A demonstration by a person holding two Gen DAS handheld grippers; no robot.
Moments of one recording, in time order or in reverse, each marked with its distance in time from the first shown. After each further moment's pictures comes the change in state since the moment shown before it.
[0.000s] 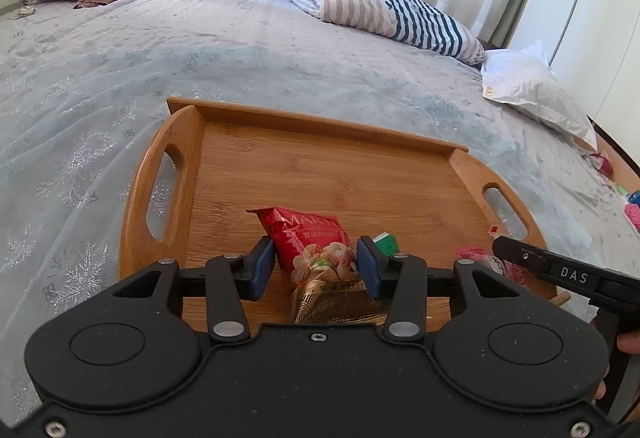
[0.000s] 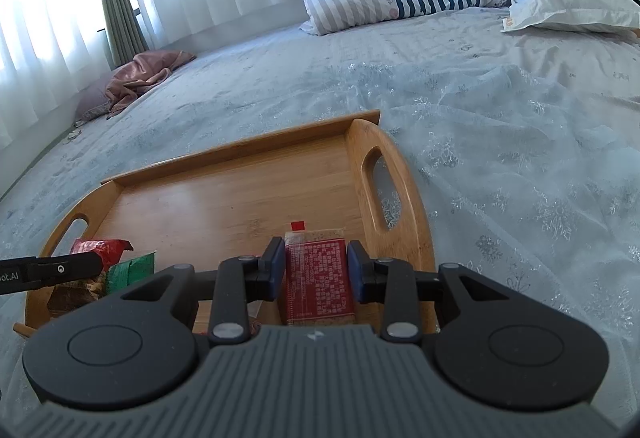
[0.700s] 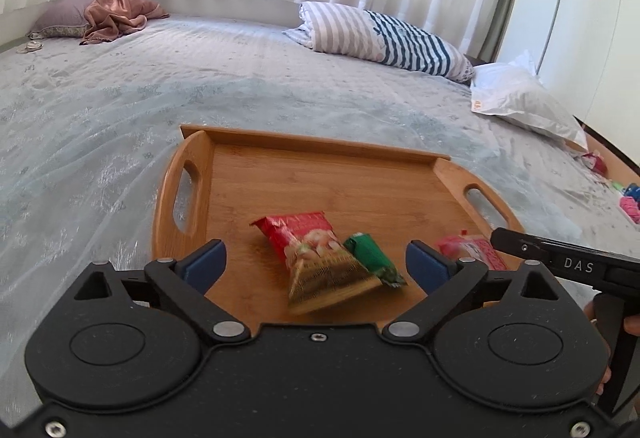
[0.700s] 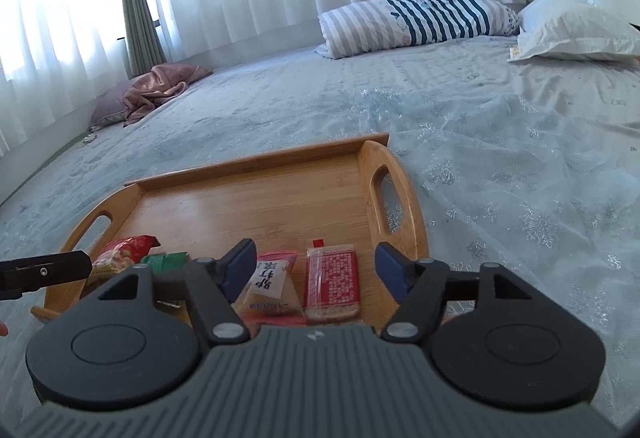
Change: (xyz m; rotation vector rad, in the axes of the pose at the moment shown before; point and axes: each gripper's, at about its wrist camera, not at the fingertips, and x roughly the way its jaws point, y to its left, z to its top) left arm -0.053 -0.008 -0.024 0.049 -0.099 -0.001; right arm -0.042 0.011 -0.013 -0.067 -0.084 0.027
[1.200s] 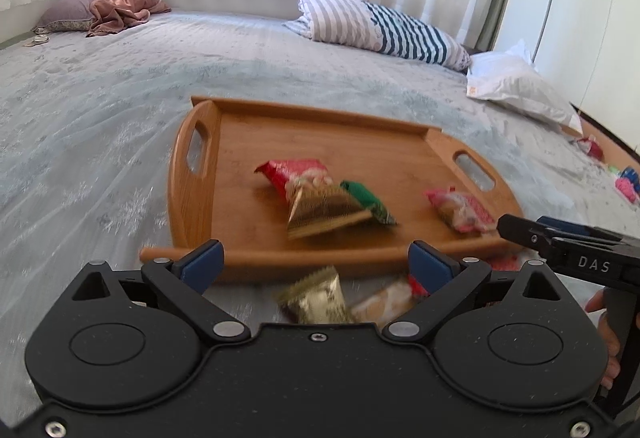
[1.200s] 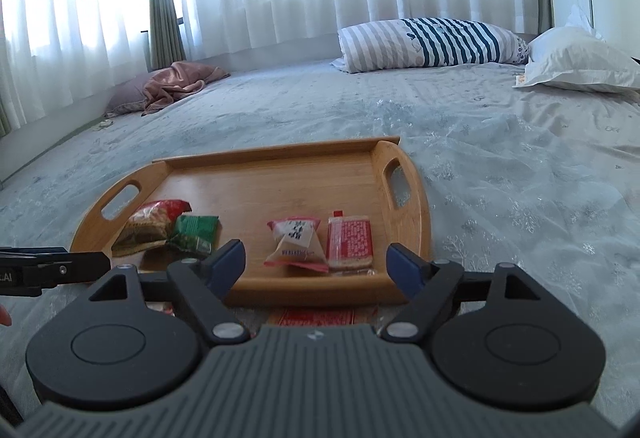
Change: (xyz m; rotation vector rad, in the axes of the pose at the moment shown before) left arm -0.033 -0.006 -0.042 0.021 0.022 0.019; right arm -0.044 0.019 -0.033 -0.093 -0.038 -0.008
